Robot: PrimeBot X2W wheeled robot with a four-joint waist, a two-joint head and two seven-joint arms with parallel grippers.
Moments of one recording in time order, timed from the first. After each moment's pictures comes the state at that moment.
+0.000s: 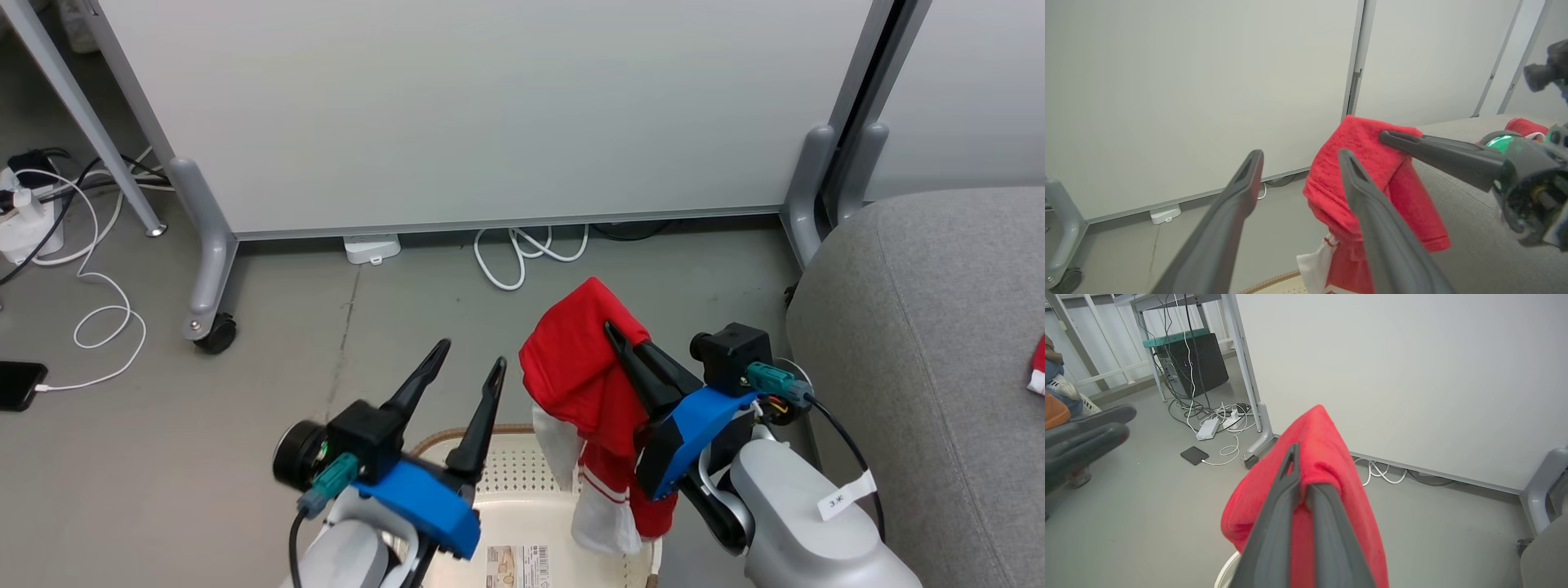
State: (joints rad) left arm -0.32 0.15 -0.58 0.41 -0.45 -0.09 -0.26; right arm -0.57 -0.07 0.54 0.75 0.41 0.13 -0.26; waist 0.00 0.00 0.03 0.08
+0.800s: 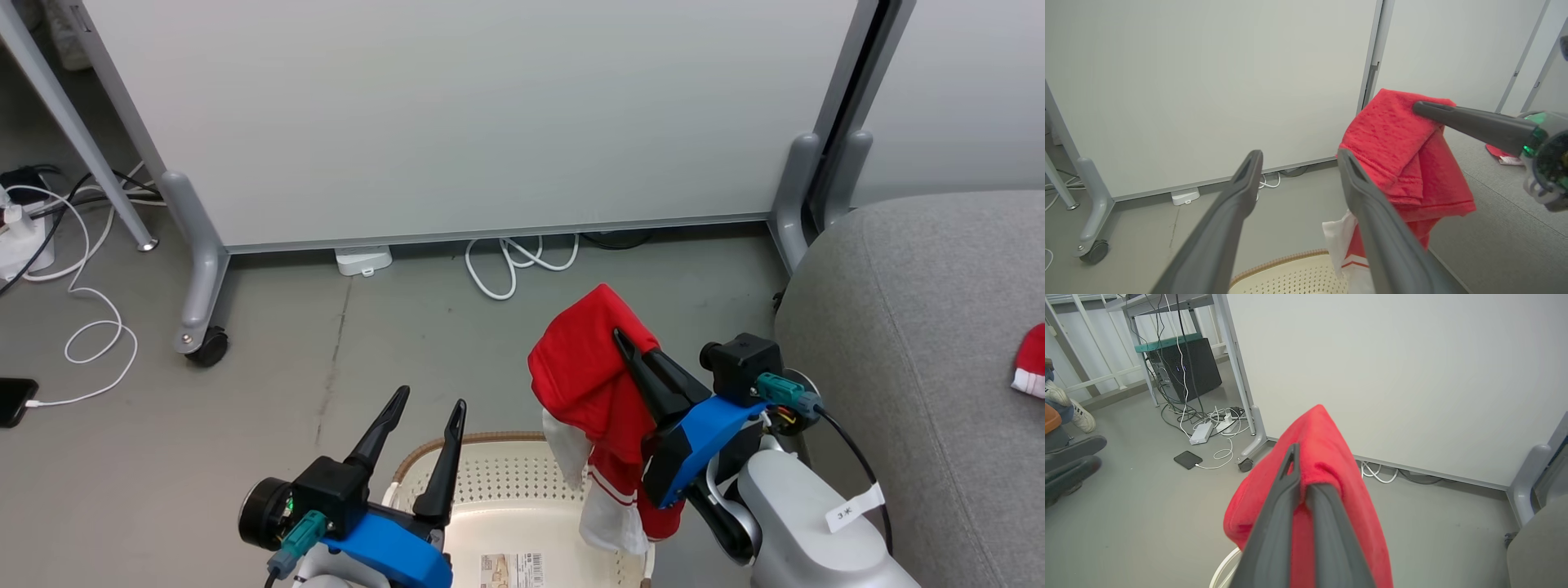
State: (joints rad) left arm -0.14 0.12 -0.40 0.34 -0.30 -0.13 -0.26; right arm -0.53 -0.07 0.51 0.72 0.40 0.13 -0.26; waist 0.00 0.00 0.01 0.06
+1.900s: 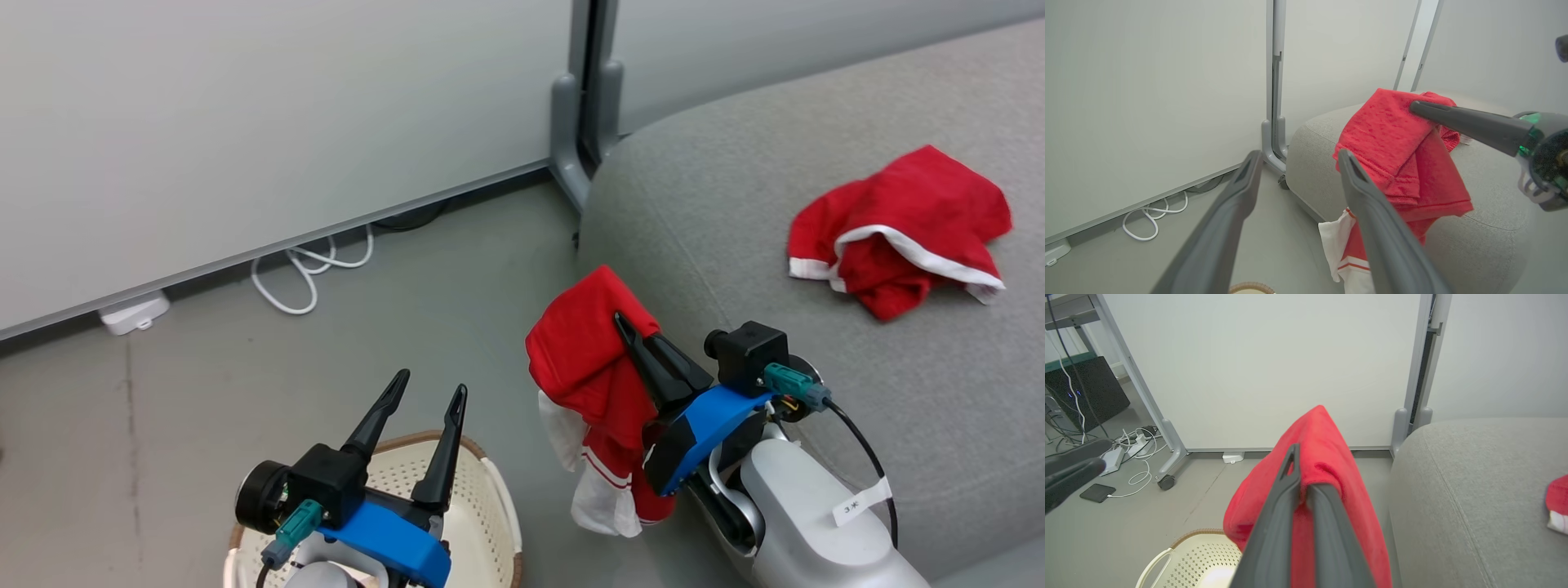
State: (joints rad) left arm -0.16 0.14 -0.40 0.32 -0.31 -0.13 -0.26; right arm -0.53 -0.08 0.50 0.67 0.39 0.13 -0.26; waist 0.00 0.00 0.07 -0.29
